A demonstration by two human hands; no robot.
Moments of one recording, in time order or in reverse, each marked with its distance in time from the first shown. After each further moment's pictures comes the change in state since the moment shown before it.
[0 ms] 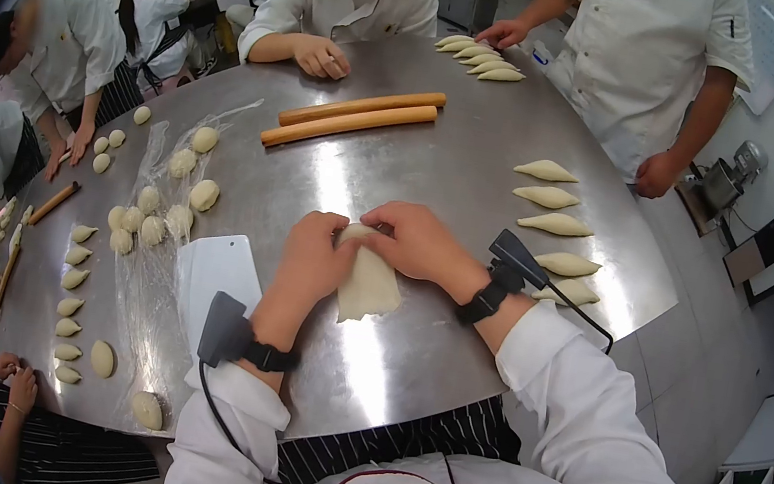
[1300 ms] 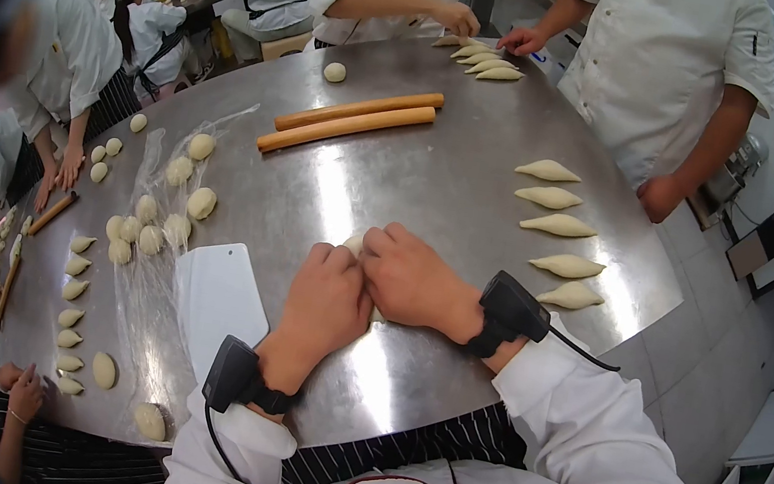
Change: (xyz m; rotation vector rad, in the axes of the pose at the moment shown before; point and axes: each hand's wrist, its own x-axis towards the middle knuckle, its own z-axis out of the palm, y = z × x) left_hand -0.035 0.033 -0.012 0.258 -0.103 0.368; right_hand -0.028 -0.020 0.008 -0.477 -0.073 -0.395
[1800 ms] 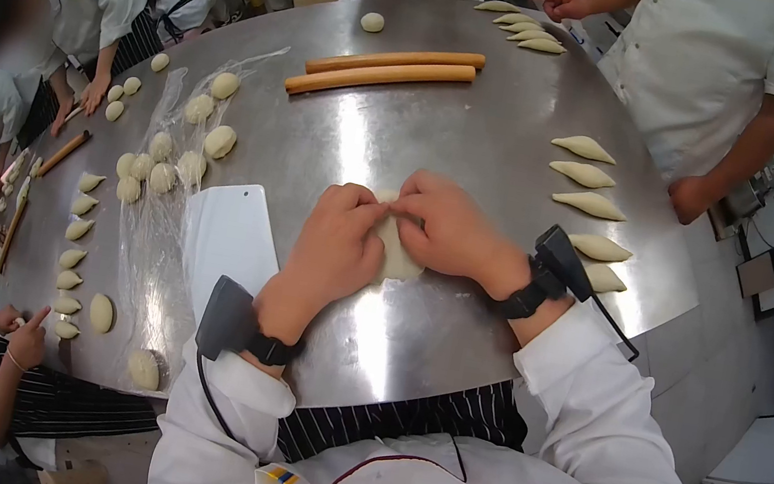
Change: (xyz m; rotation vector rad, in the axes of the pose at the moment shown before) left_hand -0.004 -0.016 0.004 -0.252 0.190 -0.011; right_hand -0.002 0.015 -0.004 0.300 0.097 0.101
